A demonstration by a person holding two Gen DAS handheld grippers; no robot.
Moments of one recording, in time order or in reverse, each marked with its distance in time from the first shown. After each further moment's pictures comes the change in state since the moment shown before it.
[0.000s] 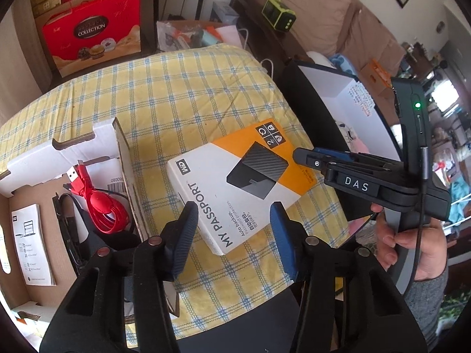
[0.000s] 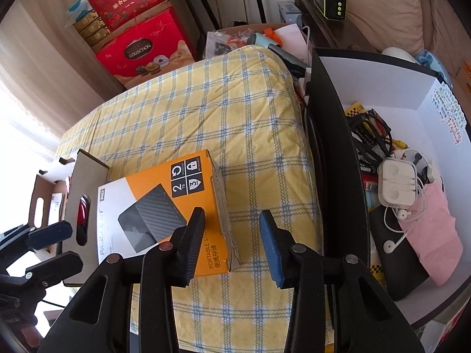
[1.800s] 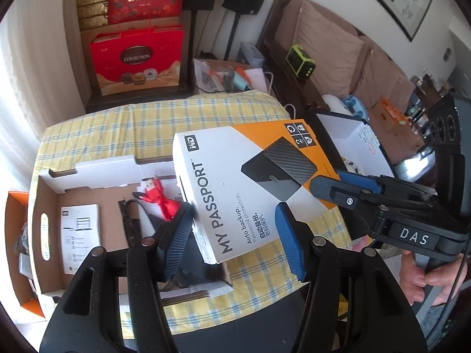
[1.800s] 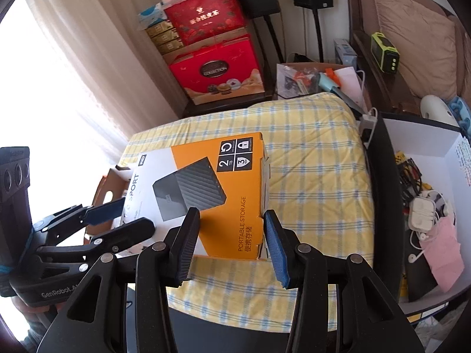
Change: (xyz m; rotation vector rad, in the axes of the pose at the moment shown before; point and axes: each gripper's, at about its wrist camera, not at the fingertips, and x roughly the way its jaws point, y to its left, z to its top) left arm -0.091 0.050 -0.017 -0.086 -0.202 0.073; right arm -0.076 0.110 -0.003 -0.163 -0.101 0.178
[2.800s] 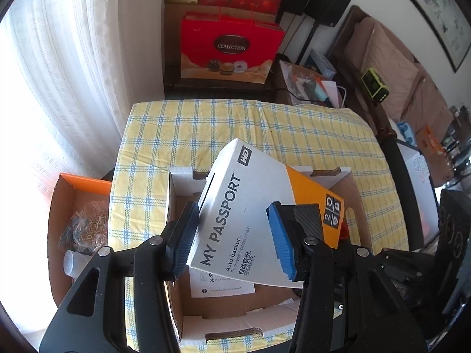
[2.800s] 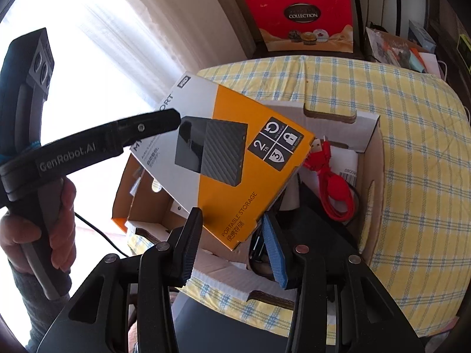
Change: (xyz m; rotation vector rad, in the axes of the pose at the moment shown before) left arm -0.013 0.191 0.010 -0.144 0.024 0.144; right arm 0.136 0.159 -0.027 -0.105 0.226 0.151
